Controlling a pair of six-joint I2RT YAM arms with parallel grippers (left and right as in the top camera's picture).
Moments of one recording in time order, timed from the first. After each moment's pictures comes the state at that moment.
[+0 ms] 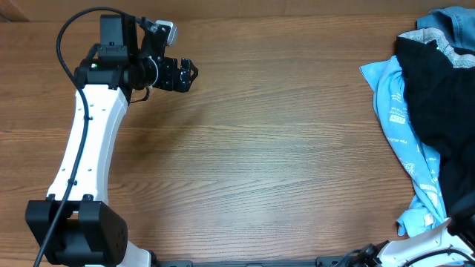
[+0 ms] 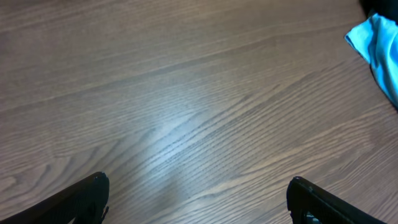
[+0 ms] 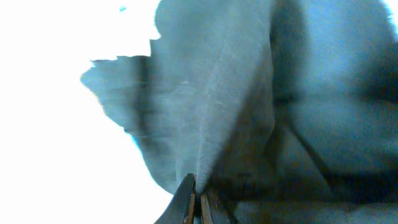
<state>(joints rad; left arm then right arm) -0.04 1.71 1.59 -0.79 0.41 0.10 -0.87 1.91 1.87 -1.08 -0.39 0.23</state>
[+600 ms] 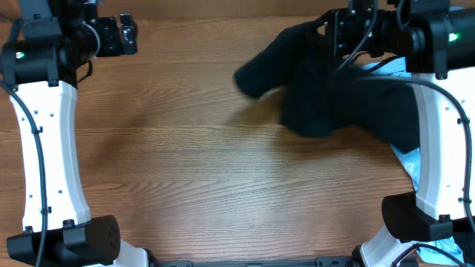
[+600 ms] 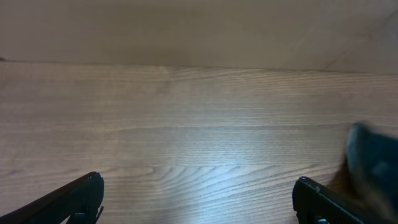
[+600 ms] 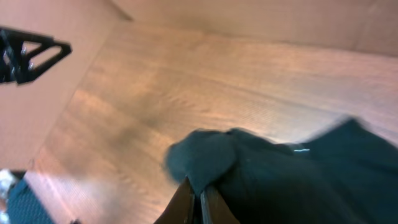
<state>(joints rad) 0.13 1.71 1.99 -1.01 0.20 0.01 0.18 1.84 2.43 -1.40 -0.54 0.05</state>
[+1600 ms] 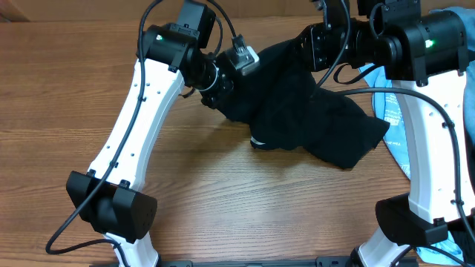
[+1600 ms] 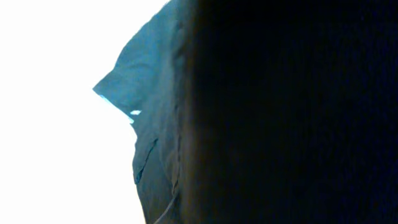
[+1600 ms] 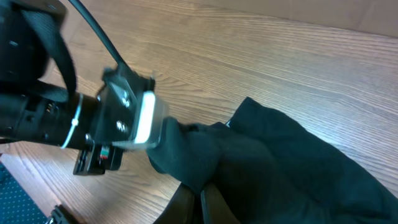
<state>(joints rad) -0.35 1.92 2.02 -1.32 0.42 0.60 0.28 1.84 2.43 -1.46 -0.42 0.04</state>
